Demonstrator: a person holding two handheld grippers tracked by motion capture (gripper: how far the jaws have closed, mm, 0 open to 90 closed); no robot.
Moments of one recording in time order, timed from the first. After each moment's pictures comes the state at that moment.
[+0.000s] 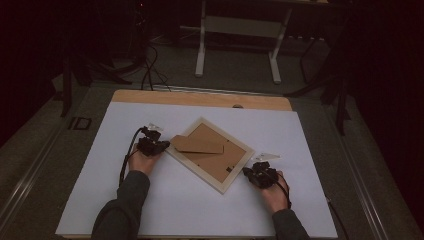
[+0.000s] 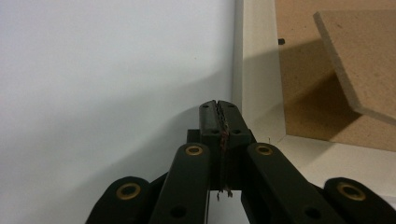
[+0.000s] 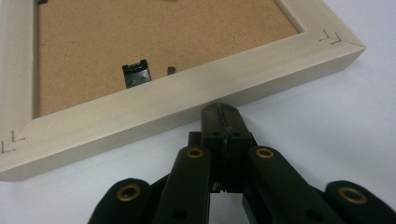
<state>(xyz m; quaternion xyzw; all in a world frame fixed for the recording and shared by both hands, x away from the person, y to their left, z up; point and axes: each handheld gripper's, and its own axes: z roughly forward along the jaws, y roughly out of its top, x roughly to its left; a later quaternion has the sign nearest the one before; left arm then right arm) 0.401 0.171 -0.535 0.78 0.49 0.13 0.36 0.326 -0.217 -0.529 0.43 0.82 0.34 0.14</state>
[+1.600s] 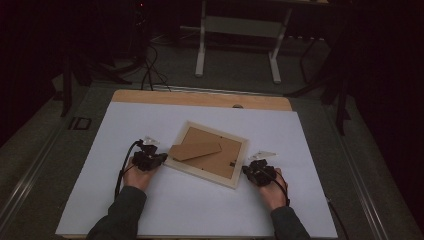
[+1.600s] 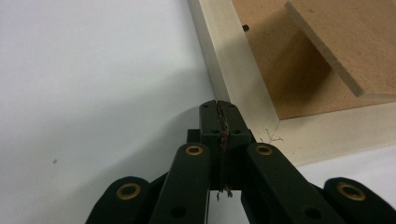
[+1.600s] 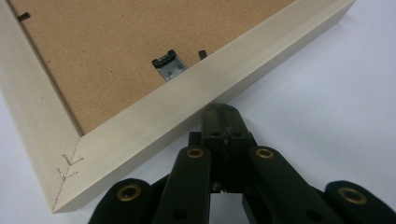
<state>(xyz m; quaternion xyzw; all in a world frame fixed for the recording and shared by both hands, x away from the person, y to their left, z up) 0.352 0.172 -0.535 0.78 0.49 0.12 0.36 0.331 -0.210 -0.527 0.43 0.83 0.32 0.16</state>
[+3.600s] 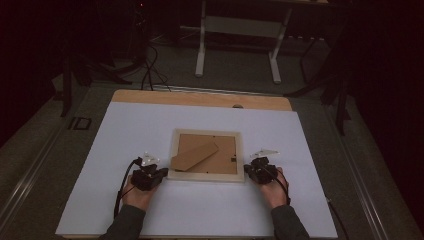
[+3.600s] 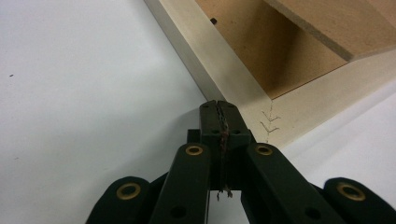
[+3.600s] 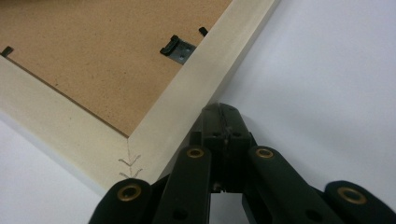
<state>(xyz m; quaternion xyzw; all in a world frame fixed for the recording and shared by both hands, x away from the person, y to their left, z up) 0.293 0.160 -0.539 0.78 0.49 0.14 0.37 0.336 -0.214 -0.525 0.45 0.82 0.31 0.16</state>
